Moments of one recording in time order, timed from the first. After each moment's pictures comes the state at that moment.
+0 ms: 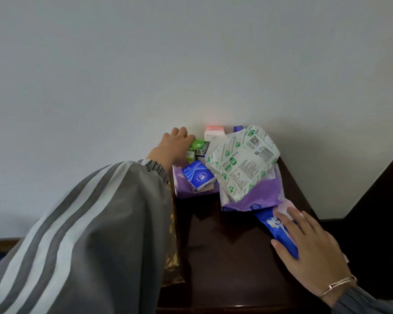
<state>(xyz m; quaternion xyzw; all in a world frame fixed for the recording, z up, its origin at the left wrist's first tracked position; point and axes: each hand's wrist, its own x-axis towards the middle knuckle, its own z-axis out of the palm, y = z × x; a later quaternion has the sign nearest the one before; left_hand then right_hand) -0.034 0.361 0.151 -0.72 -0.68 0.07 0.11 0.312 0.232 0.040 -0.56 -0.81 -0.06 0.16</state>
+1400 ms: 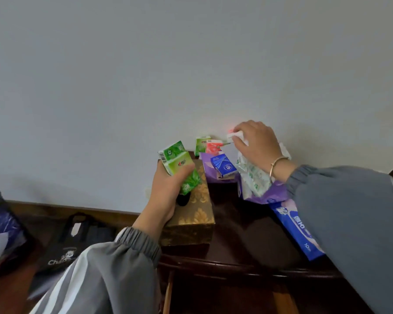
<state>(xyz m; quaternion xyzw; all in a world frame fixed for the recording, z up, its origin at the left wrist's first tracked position) -0.023 0.144 0.133 -0.31 -0.50 -0.71 -0.38 0.146 0.296 0.206 -0.39 -0.88 -0.07 0.27</state>
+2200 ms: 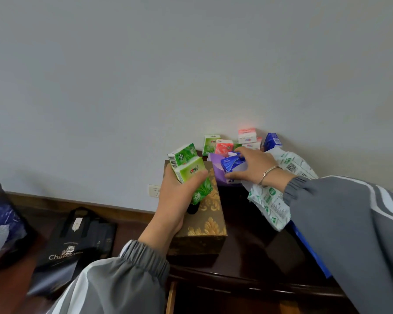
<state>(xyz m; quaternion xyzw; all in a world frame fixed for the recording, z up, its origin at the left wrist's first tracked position) -0.024 0.140 0.132 -0.31 -0.50 -0.71 -0.39 0.126 0.329 0.147 -0.45 -0.89 0.03 0.06</state>
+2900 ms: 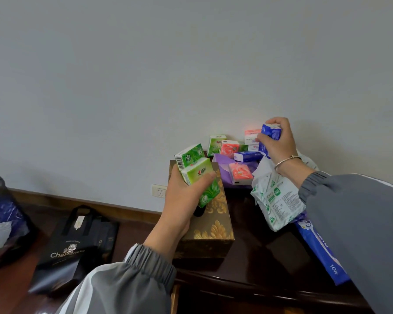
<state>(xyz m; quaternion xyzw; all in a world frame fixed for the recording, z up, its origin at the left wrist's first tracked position) -0.027 0.143 0.126 -0.32 -0.50 -0.70 -0.39 0.124 0.349 0.171 -0.40 -0.68 0.35 0.51</state>
